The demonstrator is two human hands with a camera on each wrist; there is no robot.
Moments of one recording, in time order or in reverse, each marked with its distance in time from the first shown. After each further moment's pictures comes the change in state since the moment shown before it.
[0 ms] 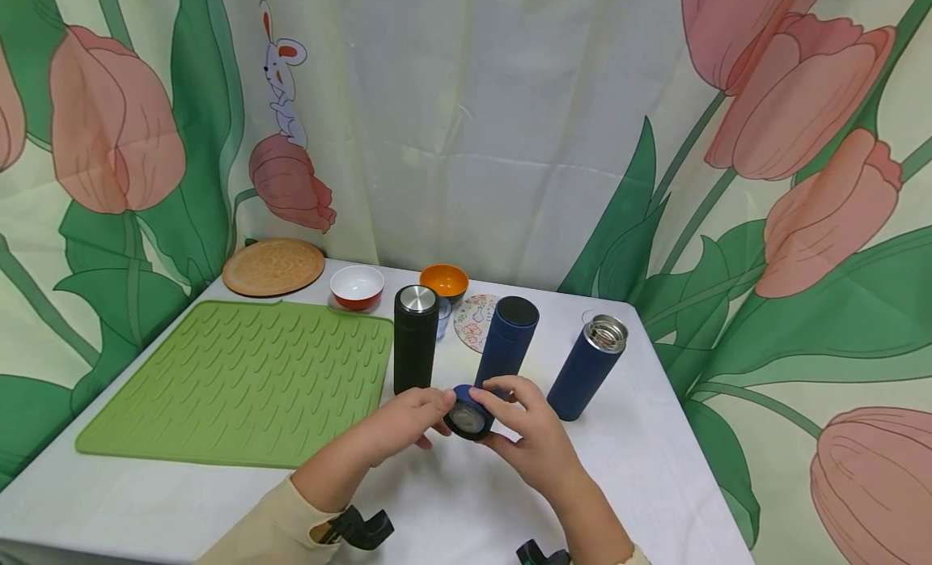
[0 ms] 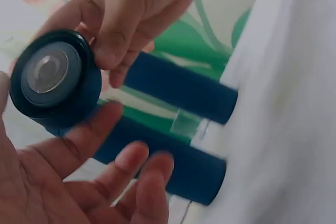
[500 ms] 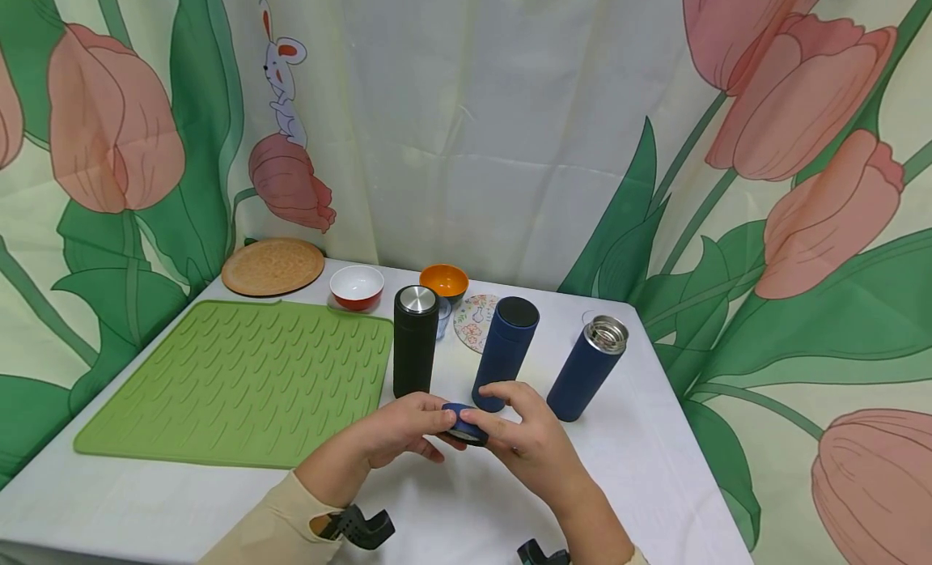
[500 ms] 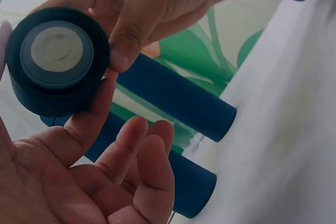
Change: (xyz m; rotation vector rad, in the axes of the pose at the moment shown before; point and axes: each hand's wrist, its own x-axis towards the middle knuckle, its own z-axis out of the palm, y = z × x) left_hand 0.006 -0.009 -0.002 -0.341 -0.216 -0.016; right_hand -0.002 0.005 -0.002 -0.128 0.039 -0.224
